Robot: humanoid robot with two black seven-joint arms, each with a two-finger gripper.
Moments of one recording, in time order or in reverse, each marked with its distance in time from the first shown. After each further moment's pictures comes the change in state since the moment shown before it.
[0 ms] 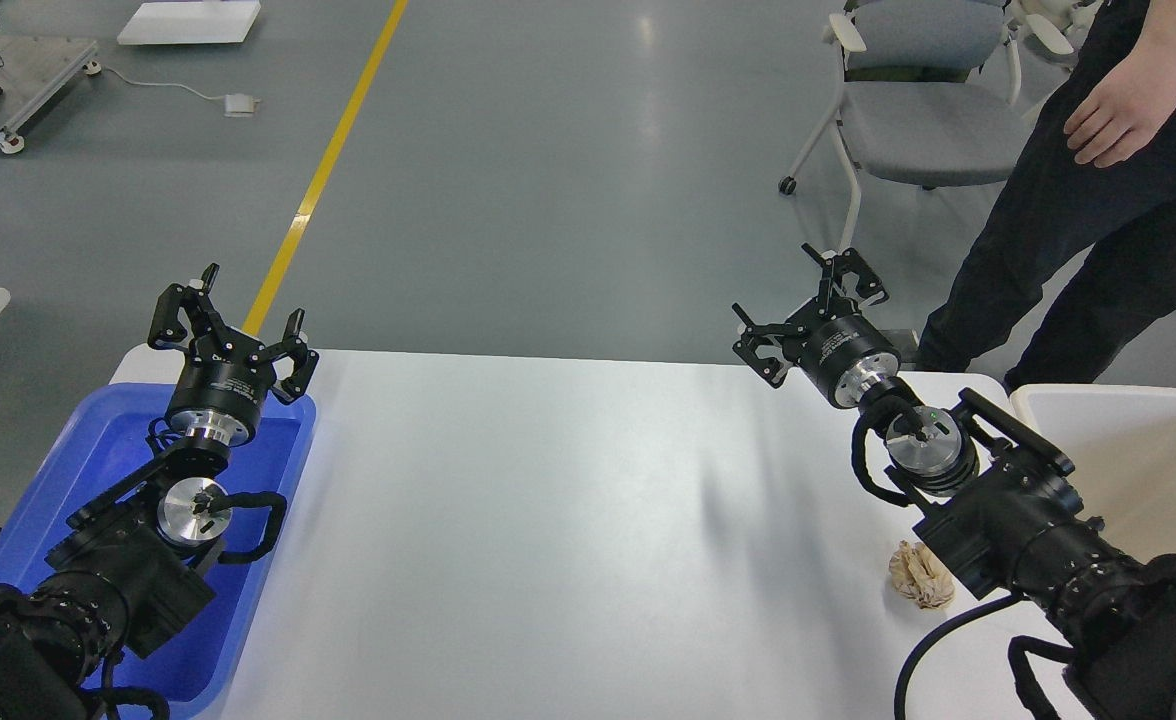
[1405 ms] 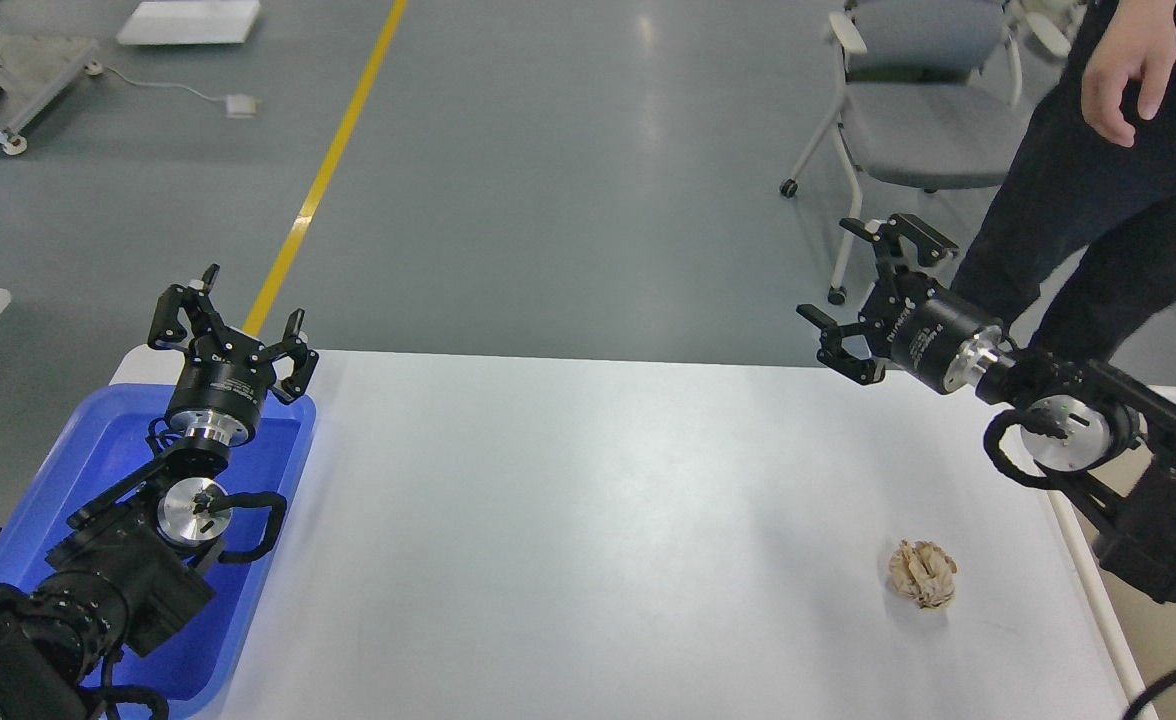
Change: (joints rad) left arm 0.000 0.000 0.000 0.000 0.000 0.000 0.000; right arm -0.084 -0.476 -0.144 0.609 -0.452 -0.007 0.003
